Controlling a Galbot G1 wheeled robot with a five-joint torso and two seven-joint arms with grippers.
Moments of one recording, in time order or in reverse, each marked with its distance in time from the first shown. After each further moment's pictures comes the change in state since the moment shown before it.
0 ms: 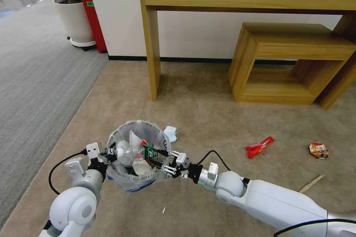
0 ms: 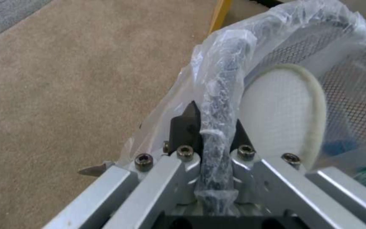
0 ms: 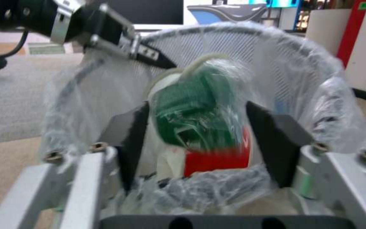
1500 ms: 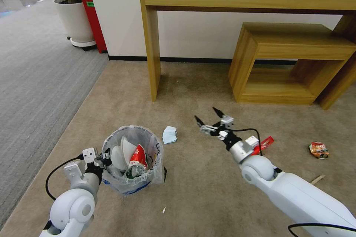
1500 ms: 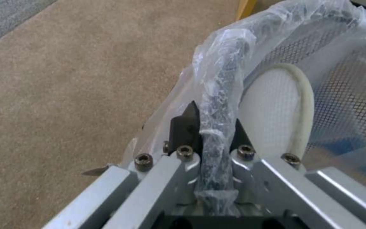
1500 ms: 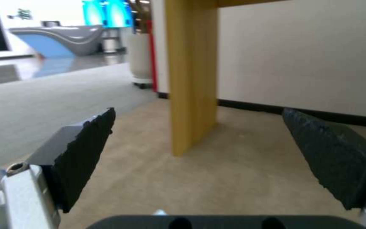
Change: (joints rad) left arm -0.001 -0.005 -0.017 0.099 0.027 -0.022 0.016; right arm -0.307 -0.091 0.592 0.021 0.069 -0.057 0.237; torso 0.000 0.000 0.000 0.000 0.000
